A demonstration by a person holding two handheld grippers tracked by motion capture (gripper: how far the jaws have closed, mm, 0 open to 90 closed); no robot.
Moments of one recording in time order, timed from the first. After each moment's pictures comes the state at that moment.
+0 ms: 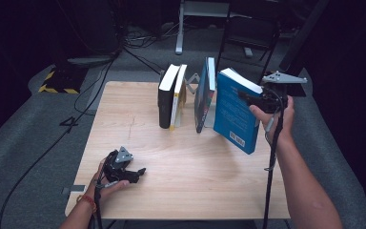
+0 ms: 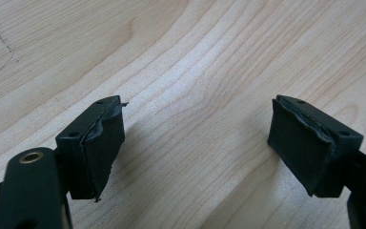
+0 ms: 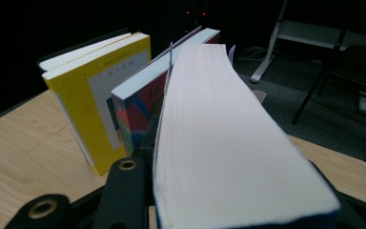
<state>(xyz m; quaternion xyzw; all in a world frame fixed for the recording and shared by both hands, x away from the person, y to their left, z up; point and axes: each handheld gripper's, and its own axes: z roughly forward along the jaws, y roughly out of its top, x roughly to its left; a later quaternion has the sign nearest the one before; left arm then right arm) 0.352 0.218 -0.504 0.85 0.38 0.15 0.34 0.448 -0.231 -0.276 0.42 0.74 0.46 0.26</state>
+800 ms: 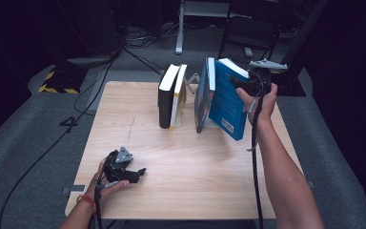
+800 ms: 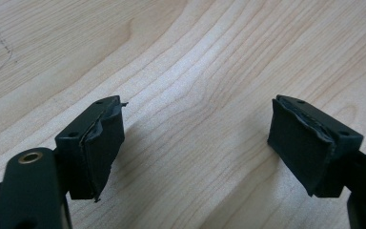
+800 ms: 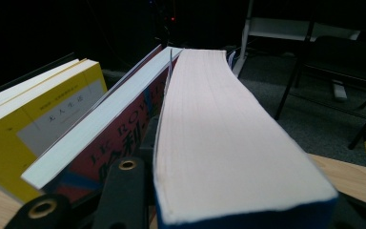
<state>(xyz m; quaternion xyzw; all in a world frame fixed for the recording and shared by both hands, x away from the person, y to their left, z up) 0.352 0.217 -0.504 0.85 0.38 0.15 0.35 0.511 -0.207 -0.289 0.48 0.69 0.46 0.29</state>
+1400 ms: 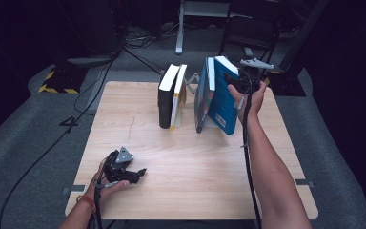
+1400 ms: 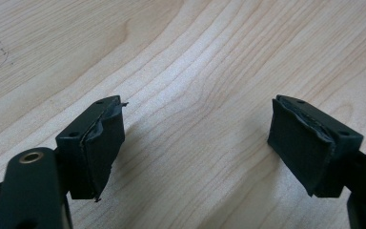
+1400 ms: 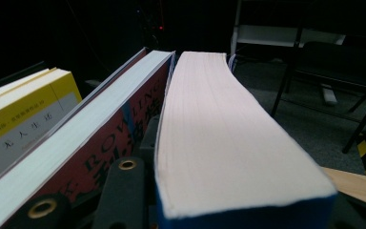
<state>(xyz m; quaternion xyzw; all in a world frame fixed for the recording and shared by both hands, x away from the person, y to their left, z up) 0.352 0.217 -0.504 0.85 0.37 0.15 0.35 0.540 -0.190 -0.312 0.49 0.68 0.46 0.31</state>
